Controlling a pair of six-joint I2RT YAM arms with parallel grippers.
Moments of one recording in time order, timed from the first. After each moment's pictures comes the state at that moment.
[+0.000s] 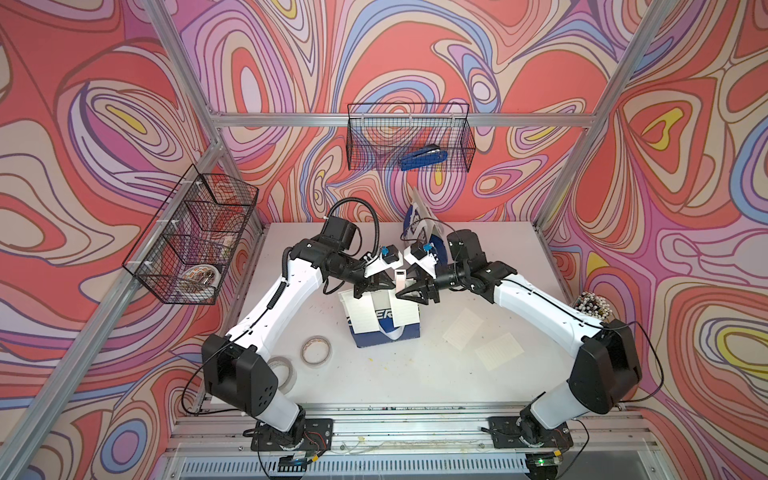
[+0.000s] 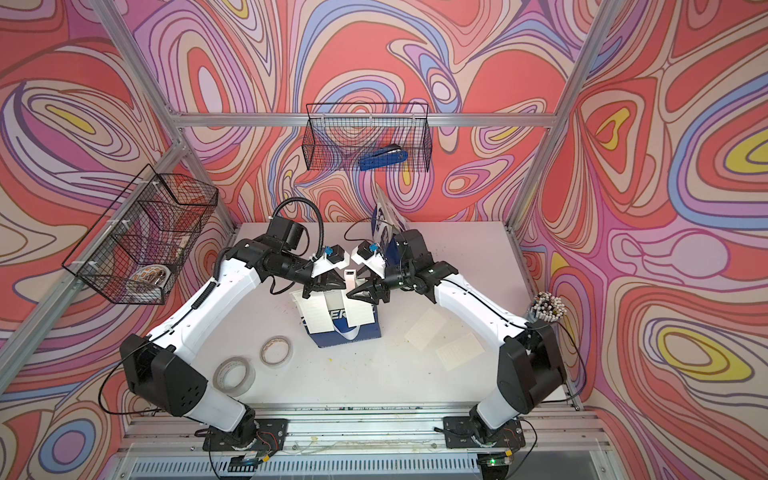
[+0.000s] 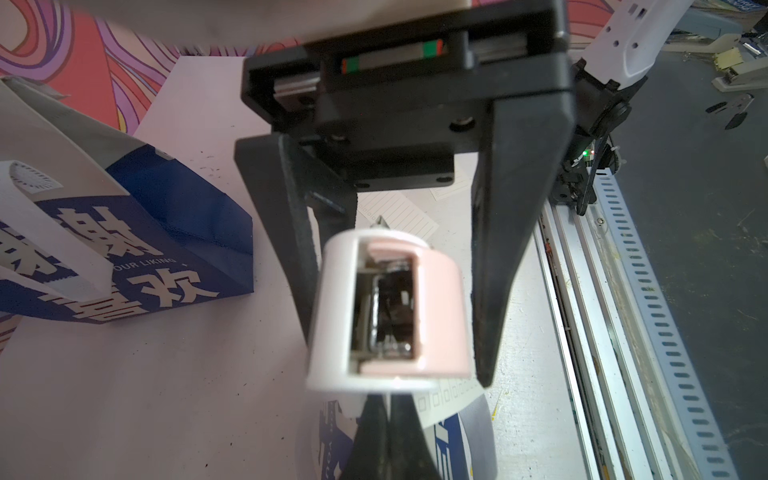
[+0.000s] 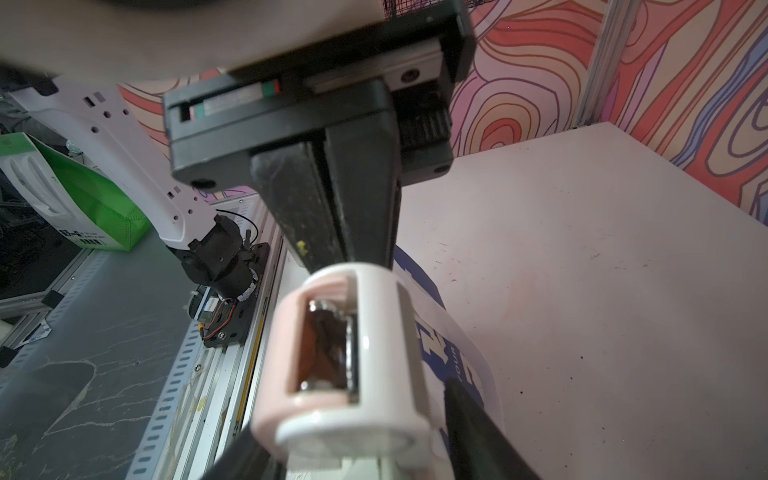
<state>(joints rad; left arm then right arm) -0.39 1.56 1.53 -0.99 0.82 0.89 0.52 1.57 1.28 -0.31 -0.97 -0.34</state>
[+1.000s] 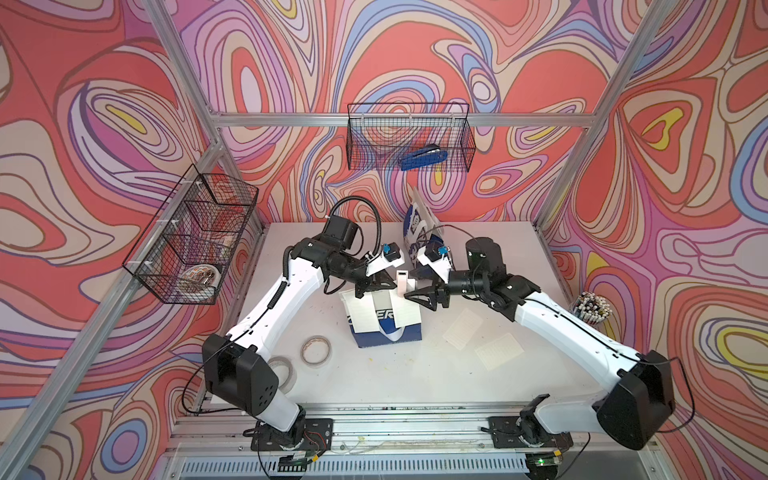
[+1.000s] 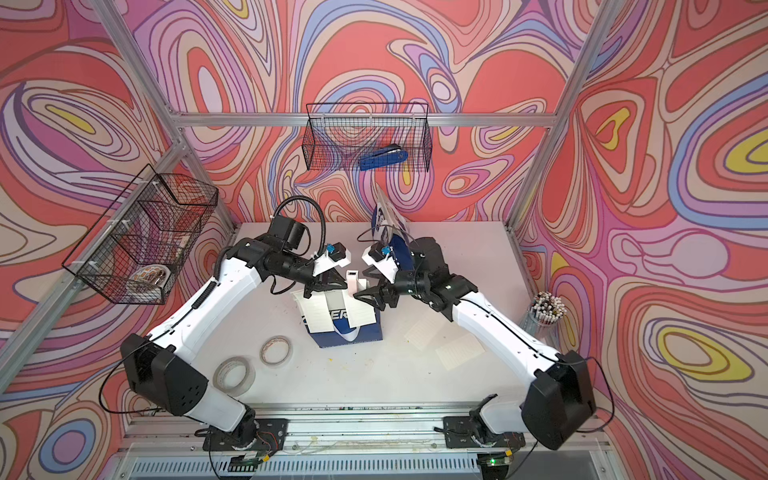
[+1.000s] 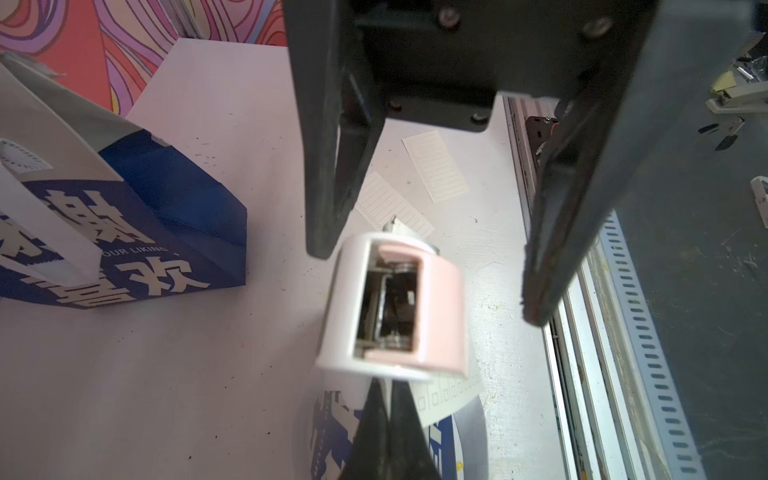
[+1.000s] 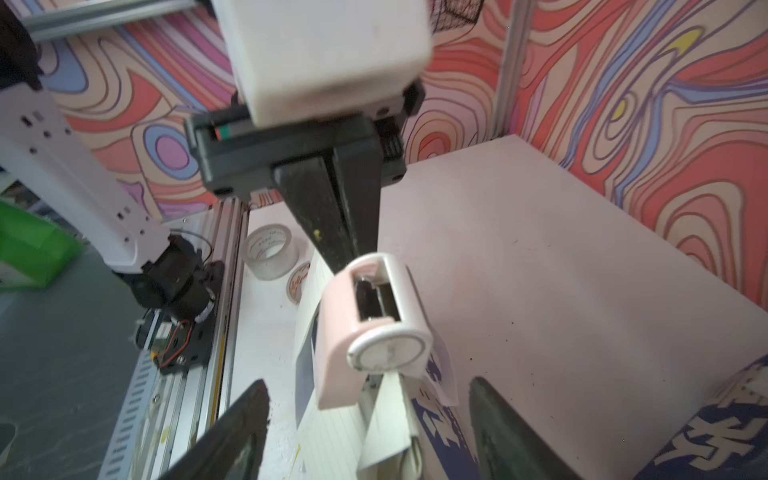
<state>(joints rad) -0.40 1.56 1.55 -1.00 0.80 0.80 0.53 1.31 1.11 -0.18 -0.72 -0.17</state>
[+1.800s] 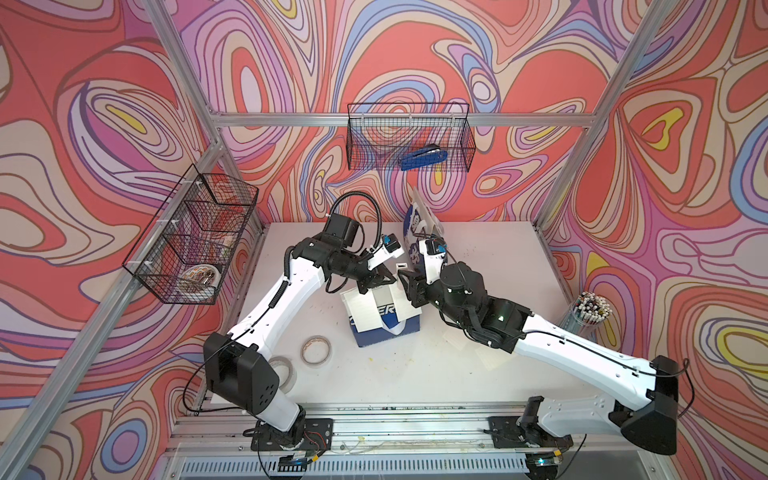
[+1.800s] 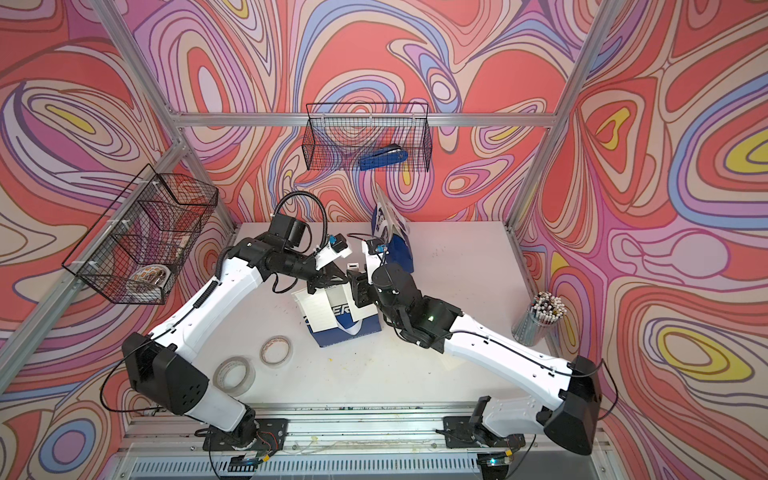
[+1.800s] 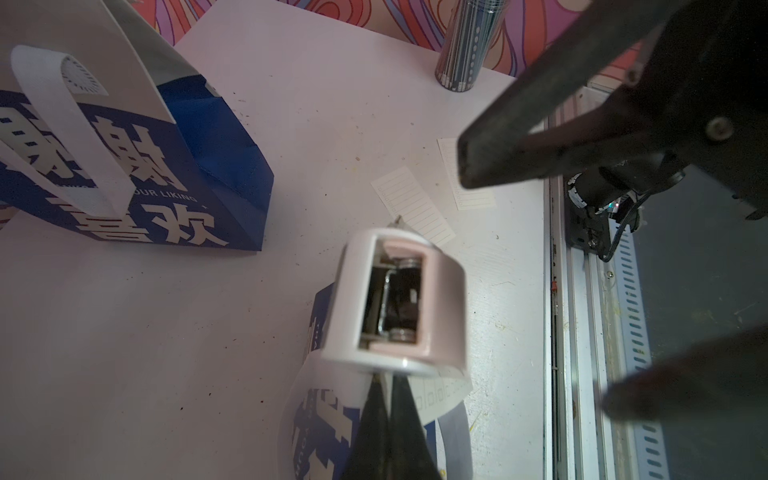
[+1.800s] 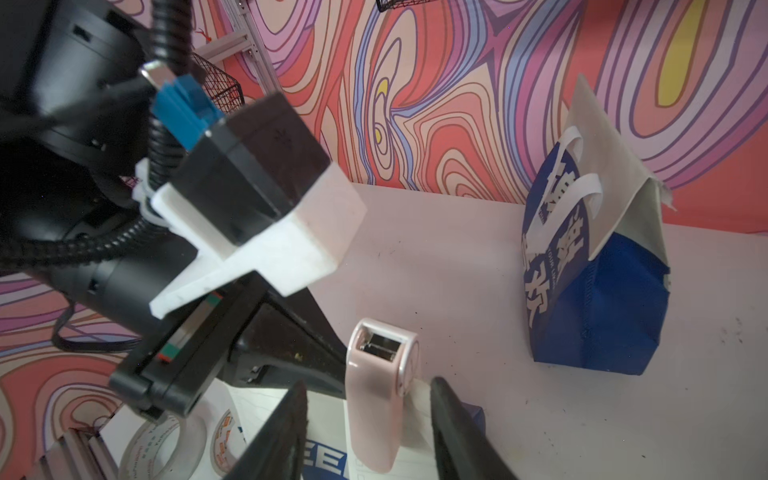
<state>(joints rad) -0.41 1.57 1.55 -0.93 0.72 0.59 0.95 1.30 1.18 -0.19 0.35 0.36</state>
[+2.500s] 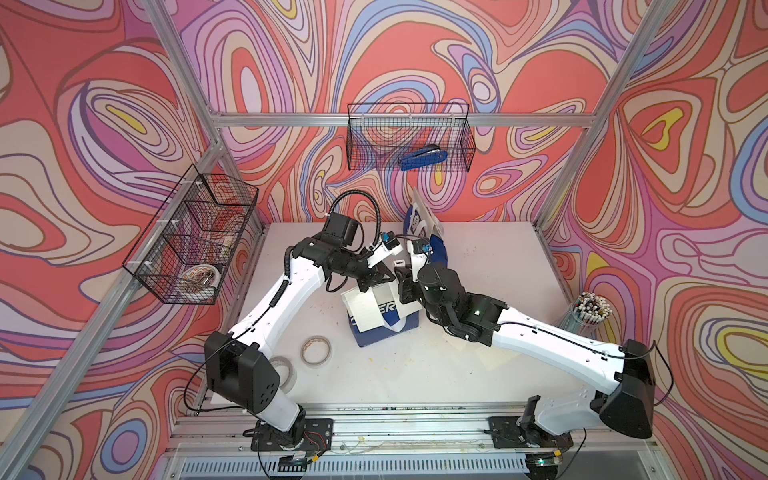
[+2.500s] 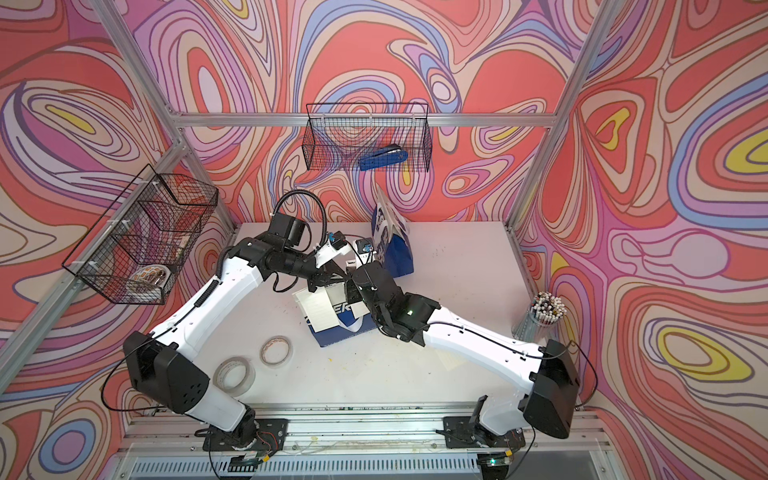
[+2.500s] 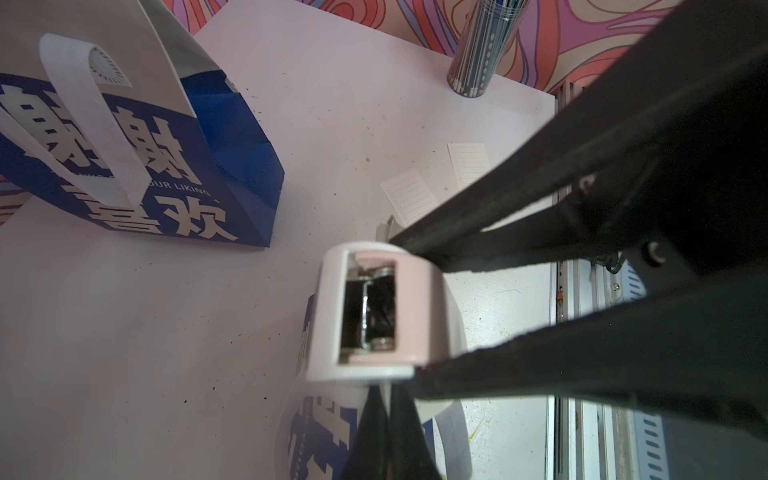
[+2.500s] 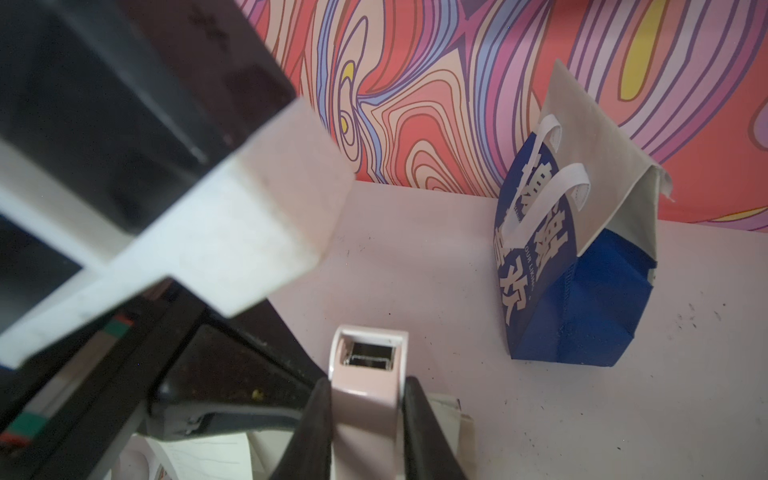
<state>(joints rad) -0.40 1.57 1.55 -0.91 0.71 0.56 0.96 1.42 1.24 -0.19 0.45 0.34</state>
